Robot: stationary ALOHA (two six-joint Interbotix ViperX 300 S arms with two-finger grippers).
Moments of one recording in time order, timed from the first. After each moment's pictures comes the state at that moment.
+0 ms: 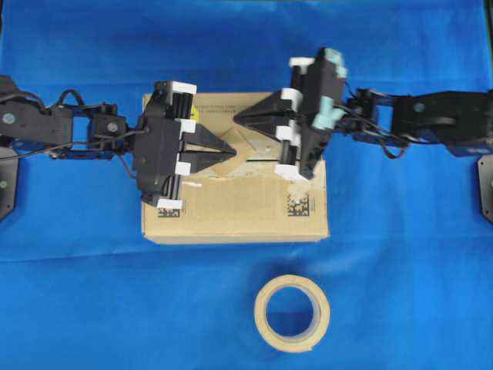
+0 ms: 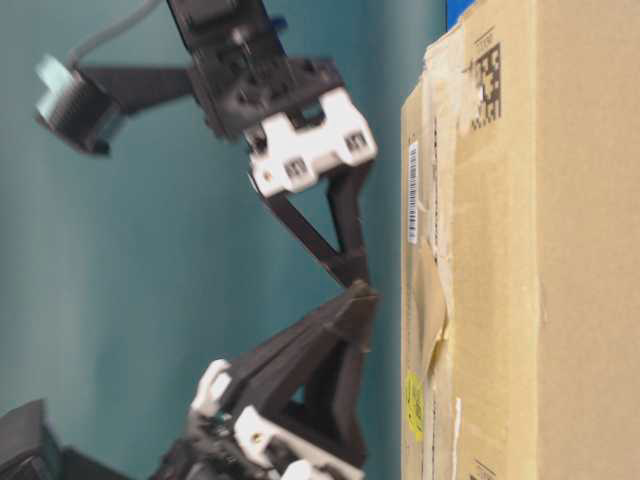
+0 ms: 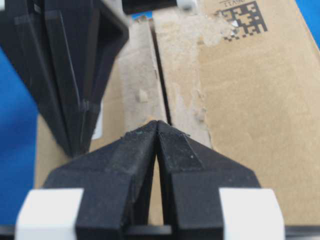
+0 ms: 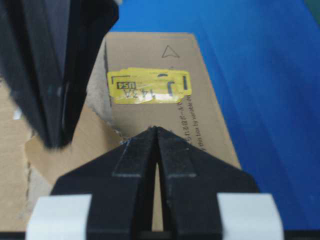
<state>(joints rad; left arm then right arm) 0.04 -0.14 0.77 -0.04 -0.20 0.36 -0.13 0.04 0.67 0.08 -0.38 0.06</state>
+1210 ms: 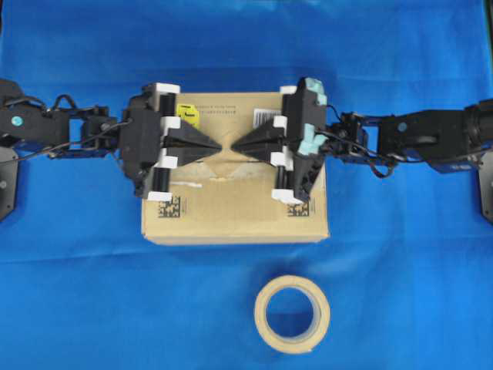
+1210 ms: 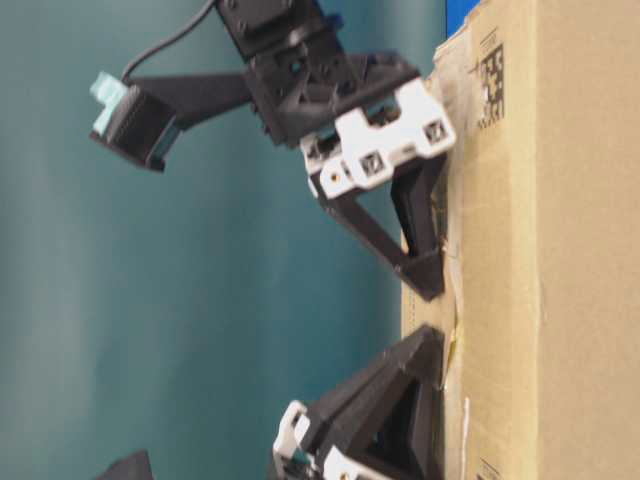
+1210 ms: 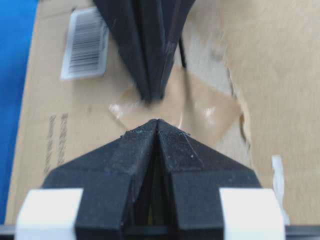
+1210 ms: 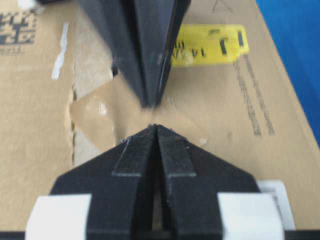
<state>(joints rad) 0.10 -0.11 0.92 -0.04 -0.33 0.32 -0.07 0.08 0.70 0.12 -0.33 0.07</state>
